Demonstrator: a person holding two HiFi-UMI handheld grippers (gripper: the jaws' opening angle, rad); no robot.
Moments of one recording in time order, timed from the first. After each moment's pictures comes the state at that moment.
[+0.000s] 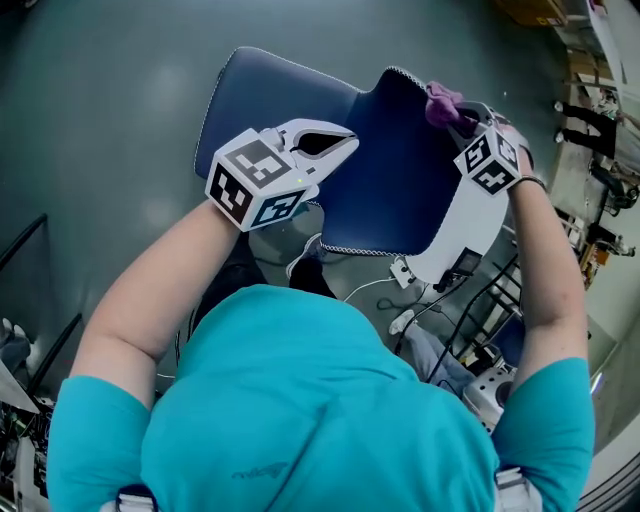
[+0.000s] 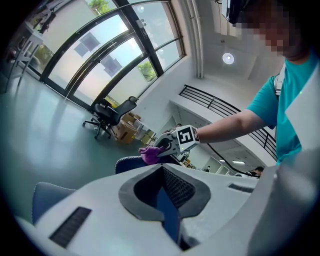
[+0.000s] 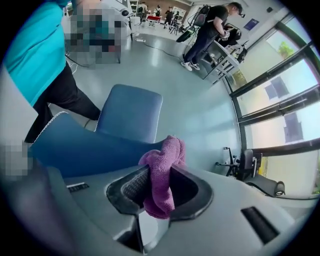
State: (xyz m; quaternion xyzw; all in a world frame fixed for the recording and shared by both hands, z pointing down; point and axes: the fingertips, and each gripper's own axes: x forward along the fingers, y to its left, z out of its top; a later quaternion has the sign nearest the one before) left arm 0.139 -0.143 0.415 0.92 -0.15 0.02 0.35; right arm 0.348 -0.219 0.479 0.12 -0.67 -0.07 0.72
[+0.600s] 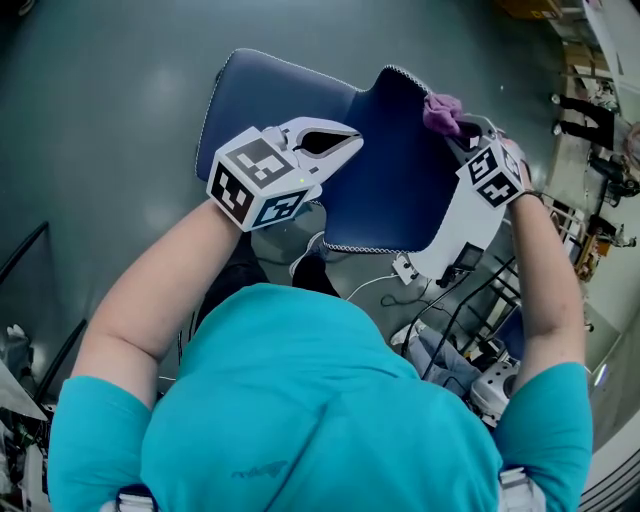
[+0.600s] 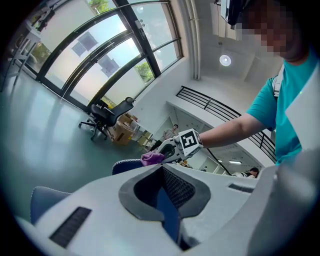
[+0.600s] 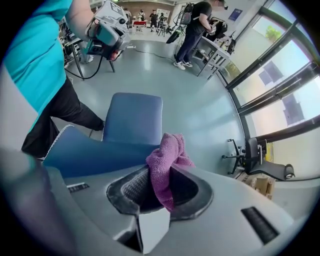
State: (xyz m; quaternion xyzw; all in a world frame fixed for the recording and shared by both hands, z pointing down) left arm 0.135 -0.144 0.404 0.93 -0.13 0.01 0.35; right arm 0.346 -0.186 0.472 0.15 -0.69 -0.01 0.71
